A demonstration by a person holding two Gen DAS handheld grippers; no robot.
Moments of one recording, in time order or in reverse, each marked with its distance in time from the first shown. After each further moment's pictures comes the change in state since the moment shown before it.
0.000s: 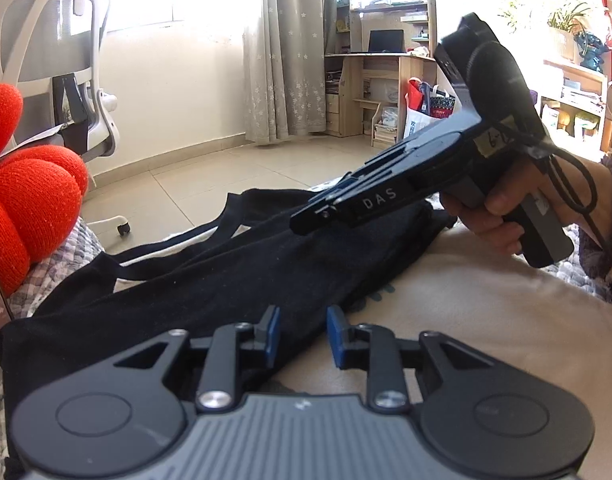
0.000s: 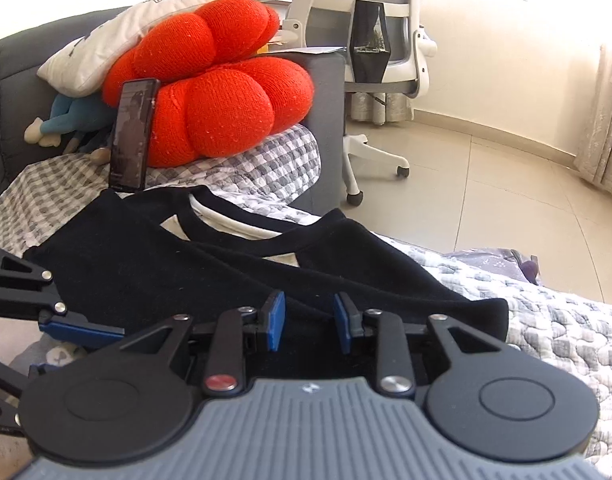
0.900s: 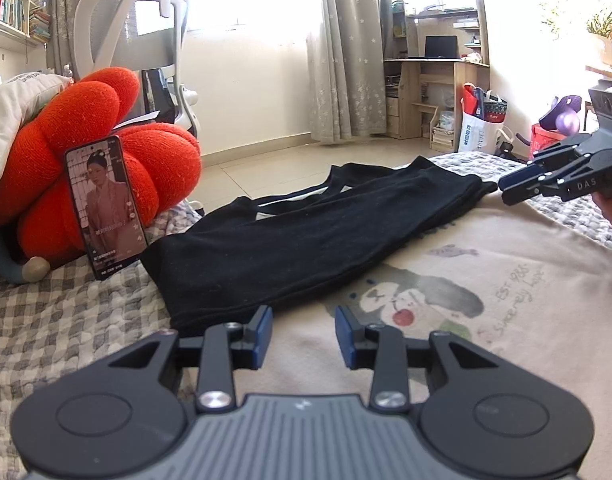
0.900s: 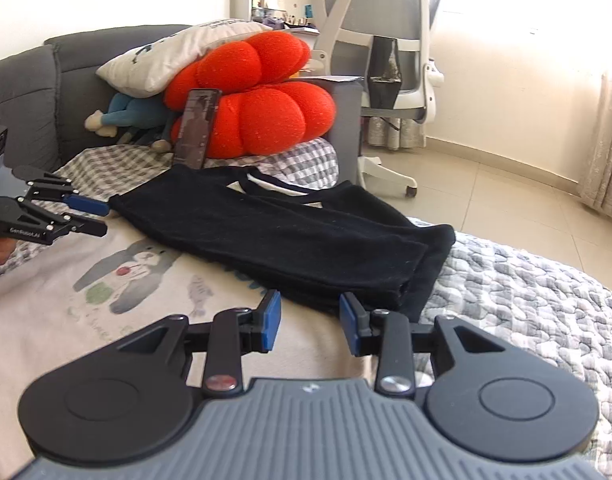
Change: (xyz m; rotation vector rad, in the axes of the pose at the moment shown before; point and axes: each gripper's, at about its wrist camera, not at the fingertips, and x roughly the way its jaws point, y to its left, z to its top) left arm -0.097 0.034 -0.055 -0.040 0.013 0.173; right arm -0.106 0.014 -0.072 -0.059 -0.070 0.044
